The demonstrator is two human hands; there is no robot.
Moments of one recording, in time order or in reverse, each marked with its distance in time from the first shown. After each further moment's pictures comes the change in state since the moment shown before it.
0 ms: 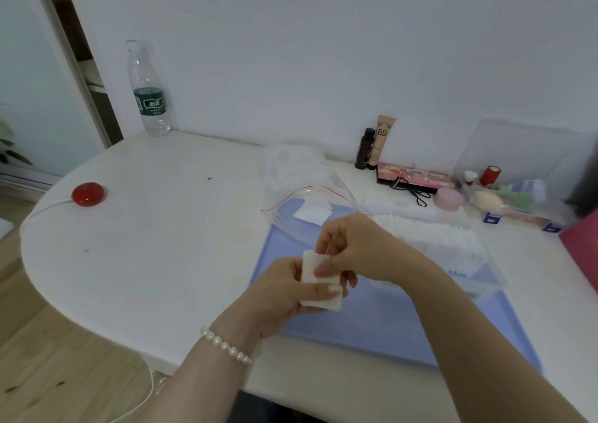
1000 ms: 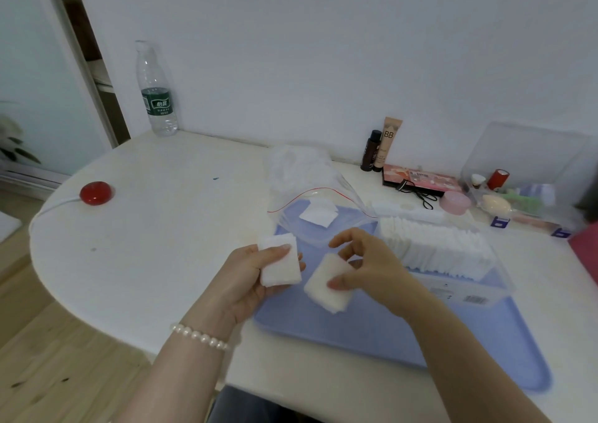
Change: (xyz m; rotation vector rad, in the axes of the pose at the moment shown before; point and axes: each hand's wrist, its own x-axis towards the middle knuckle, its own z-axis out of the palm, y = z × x) left_hand -0.003 0.010 -0.036 -0.349 0.397 -0.014; right_hand -0.005 0.032 0.023 0.253 0.218 0.078
